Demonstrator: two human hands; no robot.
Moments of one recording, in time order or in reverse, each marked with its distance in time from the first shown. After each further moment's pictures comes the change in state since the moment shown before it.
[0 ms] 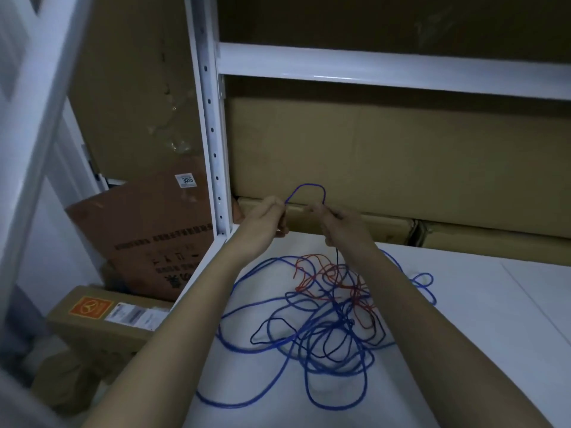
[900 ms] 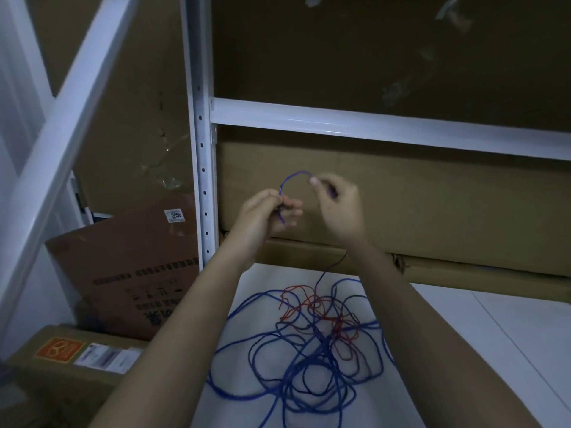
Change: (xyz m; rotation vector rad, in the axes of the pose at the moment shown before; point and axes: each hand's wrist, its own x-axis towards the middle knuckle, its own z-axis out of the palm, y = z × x) left_hand 0.009 0.072 0.013 -0.496 -0.020 0.150; right_hand 0.046 -0.071 -0.019 -0.287 0.349 -0.555
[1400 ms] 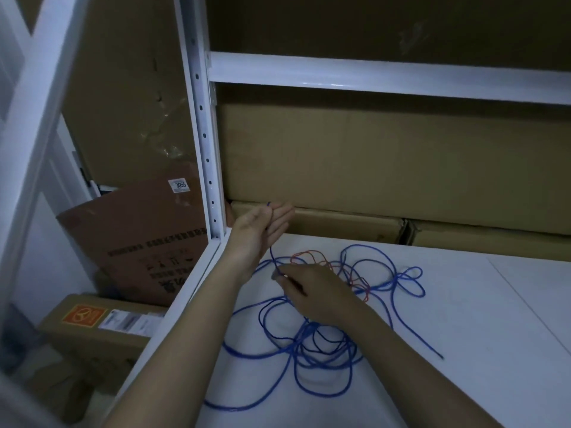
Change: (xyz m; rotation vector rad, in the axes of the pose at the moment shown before) left_hand -0.029 -0.067 -0.038 -0.119 0.056 -0.190; right_hand -0.152 0.020 0.010 -0.257 -0.781 -0.124
